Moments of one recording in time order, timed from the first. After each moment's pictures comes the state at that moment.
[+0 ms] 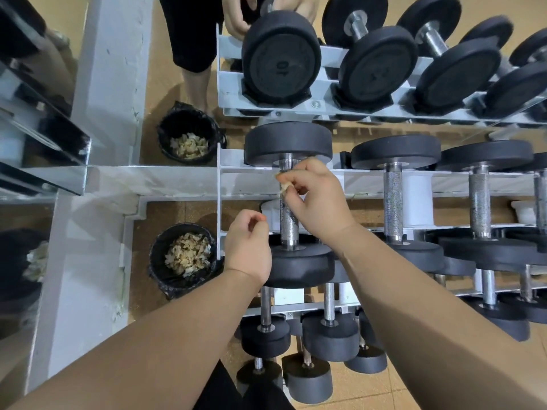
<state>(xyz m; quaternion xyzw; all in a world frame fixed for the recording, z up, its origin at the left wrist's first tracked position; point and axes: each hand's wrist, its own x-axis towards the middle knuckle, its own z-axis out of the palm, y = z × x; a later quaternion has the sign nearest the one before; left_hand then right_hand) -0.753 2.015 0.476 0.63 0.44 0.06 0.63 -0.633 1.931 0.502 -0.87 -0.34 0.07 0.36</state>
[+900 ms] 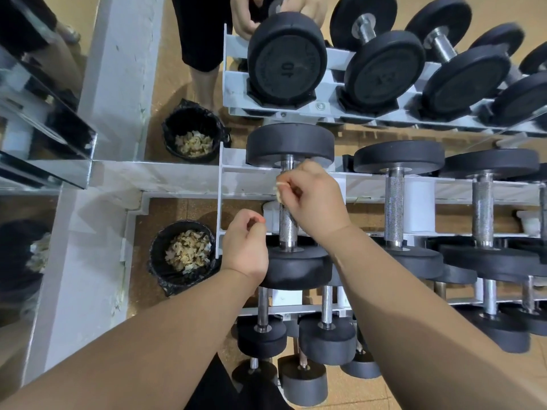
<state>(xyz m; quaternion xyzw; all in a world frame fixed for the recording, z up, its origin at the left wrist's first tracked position) -0.755 2.015 0.479 0.64 0.44 0.06 0.63 -0.629 1.936 0.506 -0.88 -0.36 0.04 0.30</state>
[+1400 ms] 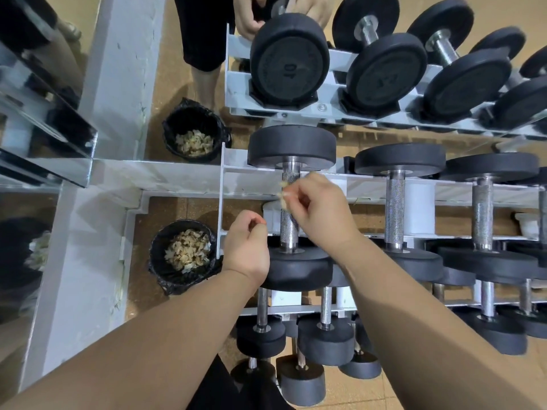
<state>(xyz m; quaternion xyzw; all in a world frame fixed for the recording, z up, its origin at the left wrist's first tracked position) -0.755 2.016 0.478 0.65 0.44 0.05 0.62 -0.633 1.921 0.508 -0.88 -0.36 0.08 0.29</state>
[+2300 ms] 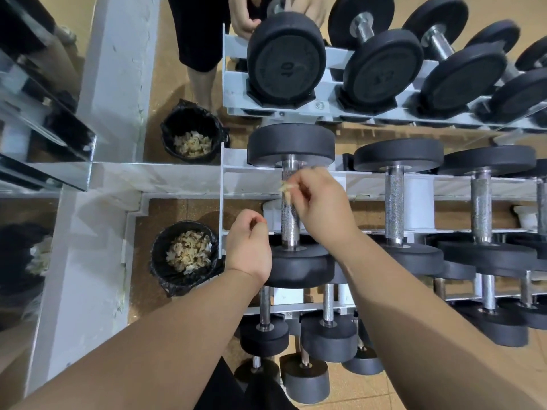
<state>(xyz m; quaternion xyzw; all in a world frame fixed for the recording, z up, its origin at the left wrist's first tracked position) -0.755 2.015 0.480 0.64 0.45 0.04 0.62 -0.635 1.924 0.512 -0.89 -0.32 0.09 0.31</state>
